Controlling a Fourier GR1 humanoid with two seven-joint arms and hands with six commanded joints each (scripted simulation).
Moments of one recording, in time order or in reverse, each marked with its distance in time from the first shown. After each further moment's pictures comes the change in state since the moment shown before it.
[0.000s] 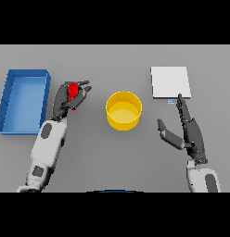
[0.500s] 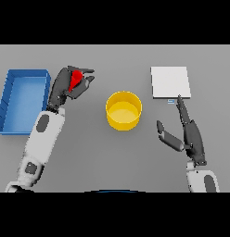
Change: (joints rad) left arm -0.039 0.101 -0.162 -0.206 -0.092 0.009 0.128; right arm 0.014 -0.005 0.015 0.002 0.054 -0.024 -0.025
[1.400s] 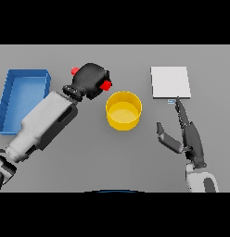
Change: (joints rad) left arm -0.302 0.211 -0.545 0.108 -0.494 -0.182 0.122; right arm 0.024 0.009 0.014 -0.031 -0.005 0.013 0.001
